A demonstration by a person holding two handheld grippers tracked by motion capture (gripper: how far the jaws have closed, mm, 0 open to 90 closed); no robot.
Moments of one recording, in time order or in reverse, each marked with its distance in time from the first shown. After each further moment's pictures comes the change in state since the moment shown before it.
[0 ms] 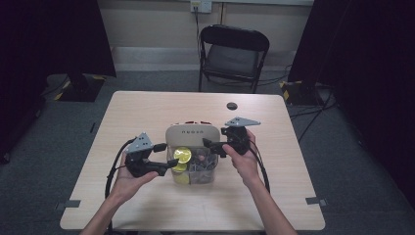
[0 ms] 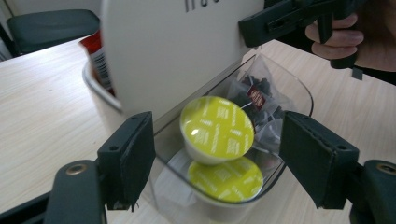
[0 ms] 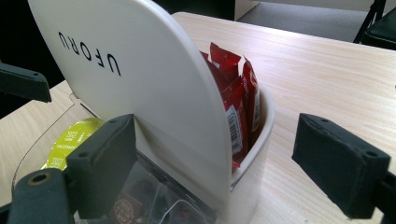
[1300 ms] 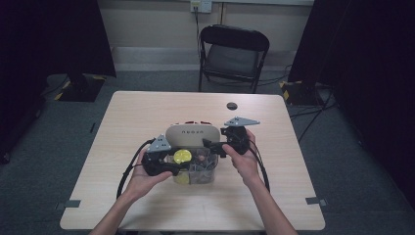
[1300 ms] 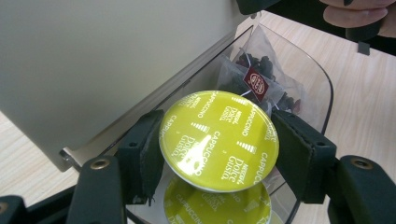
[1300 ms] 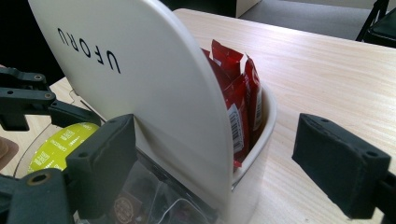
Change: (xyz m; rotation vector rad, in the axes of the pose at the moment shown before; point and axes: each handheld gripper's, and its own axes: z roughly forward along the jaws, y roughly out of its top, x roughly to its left) left arm -0.003 -0.007 0.041 0.091 -0.046 0.028; right arm 0.000 0.001 0.001 0.012 0.003 -0.007
